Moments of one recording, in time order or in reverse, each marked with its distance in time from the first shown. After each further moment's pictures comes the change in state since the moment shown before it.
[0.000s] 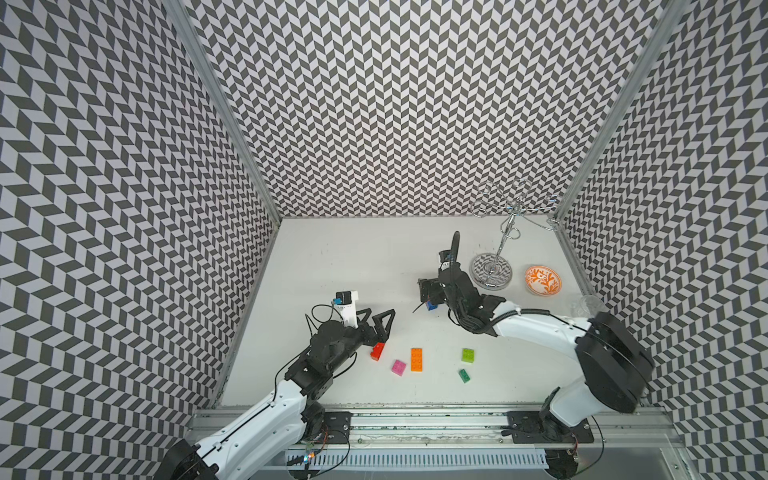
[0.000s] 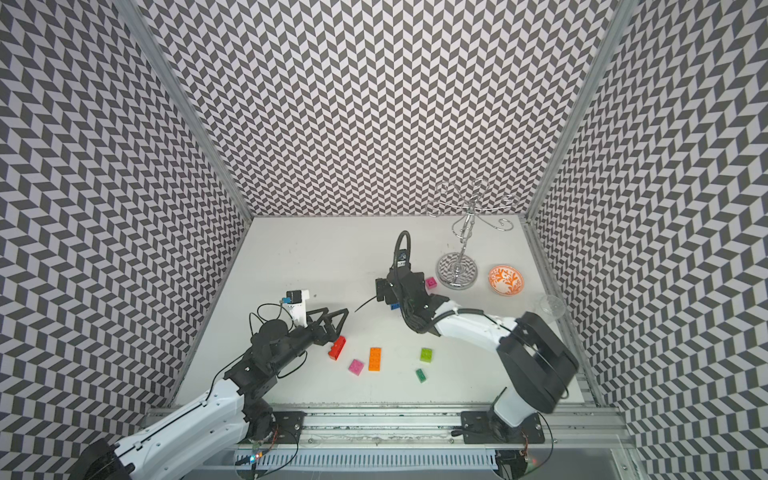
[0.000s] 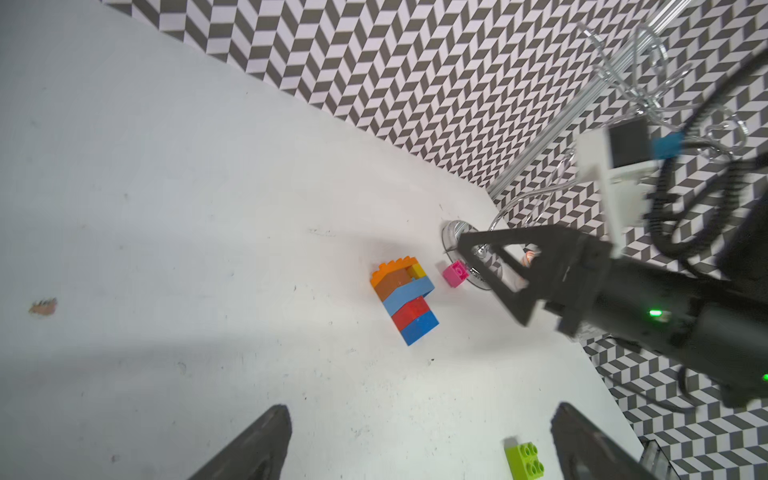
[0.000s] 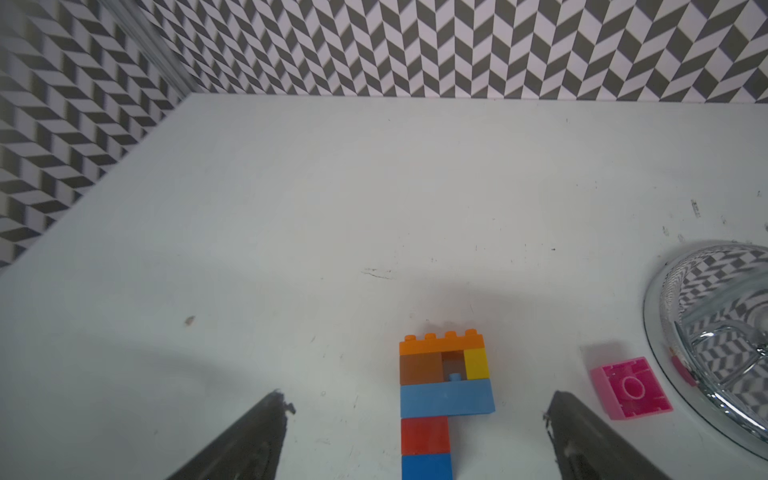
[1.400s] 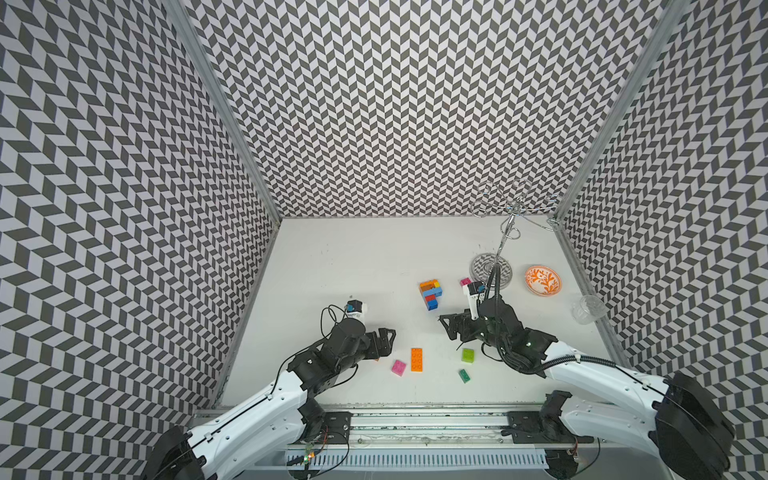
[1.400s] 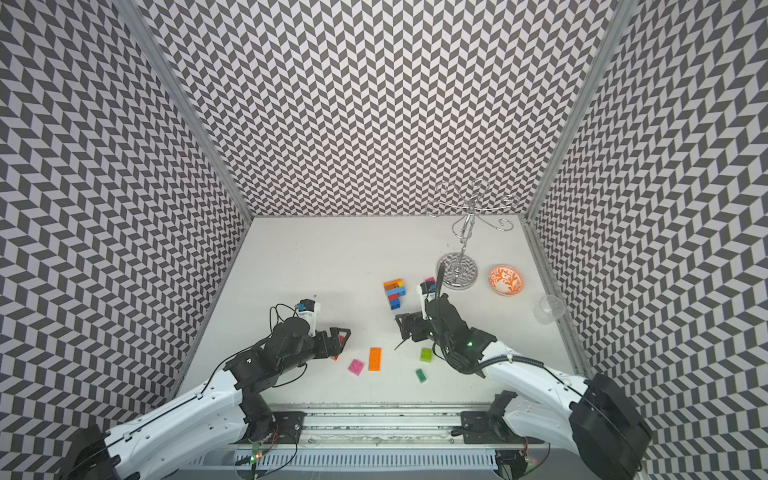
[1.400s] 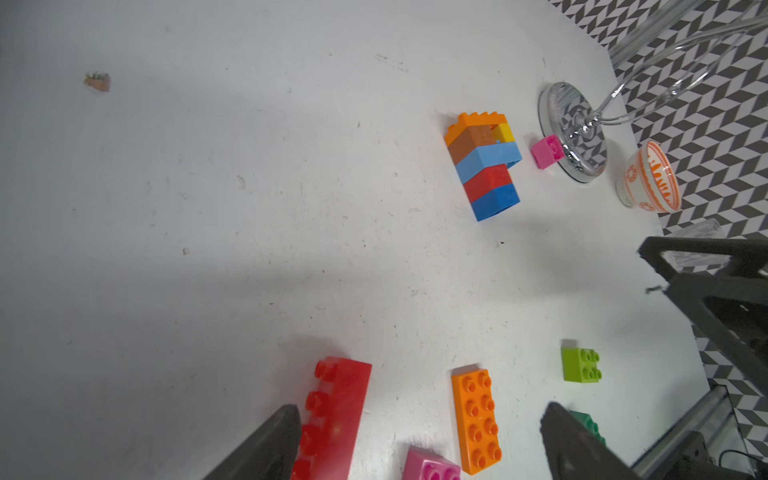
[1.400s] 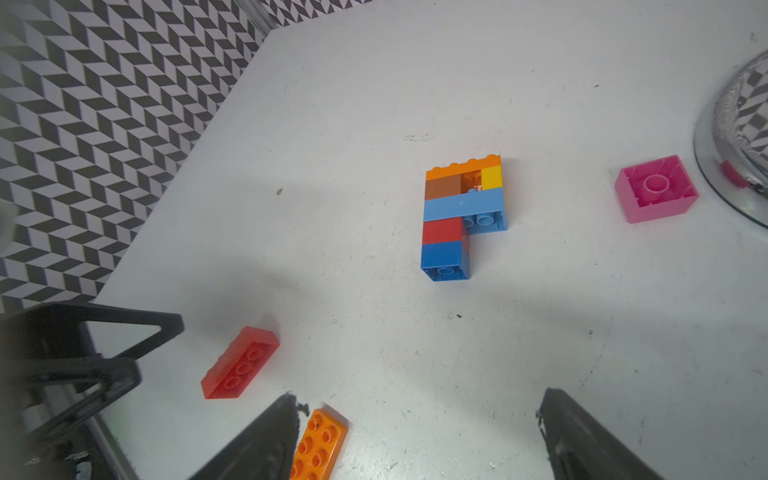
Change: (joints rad) left arm -0.171 0.044 0.179 -0.515 -0.122 -0.095; right arm -0.039 -0.392 -0.356 -0.114 -0.252 0.092
